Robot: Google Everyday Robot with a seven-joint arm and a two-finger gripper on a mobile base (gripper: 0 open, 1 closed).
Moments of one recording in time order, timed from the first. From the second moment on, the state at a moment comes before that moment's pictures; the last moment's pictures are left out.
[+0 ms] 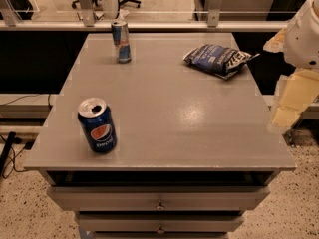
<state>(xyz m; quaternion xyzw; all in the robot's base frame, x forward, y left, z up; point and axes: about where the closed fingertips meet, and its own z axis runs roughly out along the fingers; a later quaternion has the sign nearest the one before) 0.438 -0.217 0.976 -0.60 0.78 -0.03 0.16</state>
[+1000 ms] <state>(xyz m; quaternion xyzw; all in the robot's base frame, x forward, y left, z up) 0.452 -0.171 0.947 -0.63 0.75 0.05 0.19</state>
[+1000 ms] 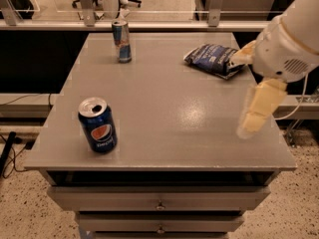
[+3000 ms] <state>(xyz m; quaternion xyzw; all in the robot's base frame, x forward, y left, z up) 0.462 0.062 0.876 -0.55 0.64 0.38 0.37</state>
